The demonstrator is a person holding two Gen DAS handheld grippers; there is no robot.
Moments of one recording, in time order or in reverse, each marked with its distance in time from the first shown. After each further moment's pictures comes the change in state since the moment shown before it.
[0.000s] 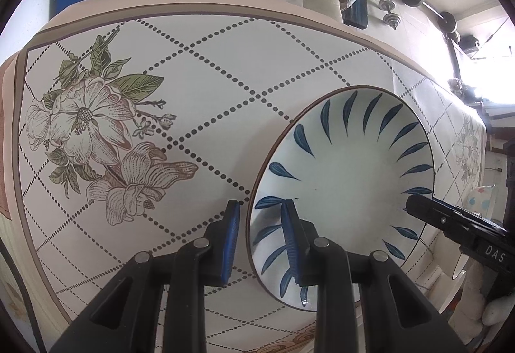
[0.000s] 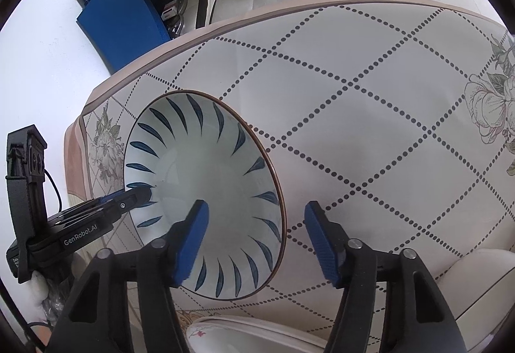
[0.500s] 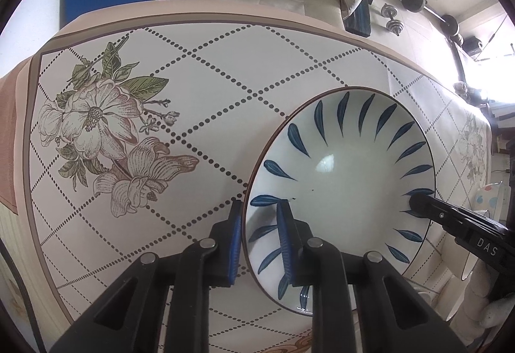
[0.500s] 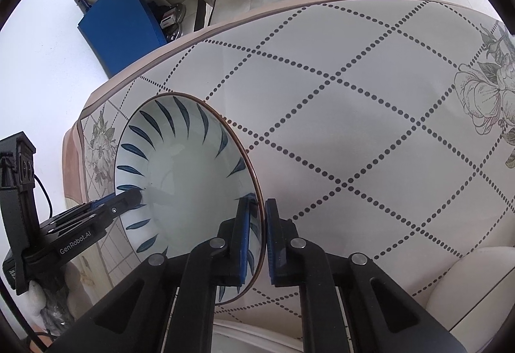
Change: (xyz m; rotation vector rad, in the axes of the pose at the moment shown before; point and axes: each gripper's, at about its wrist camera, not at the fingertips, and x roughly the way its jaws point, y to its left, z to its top) left arm -0.007 -0.006 -0.019 -0.004 -0.070 0.045; right arm -0.002 -0.016 -0.015 -0.011 -0.047 0.002
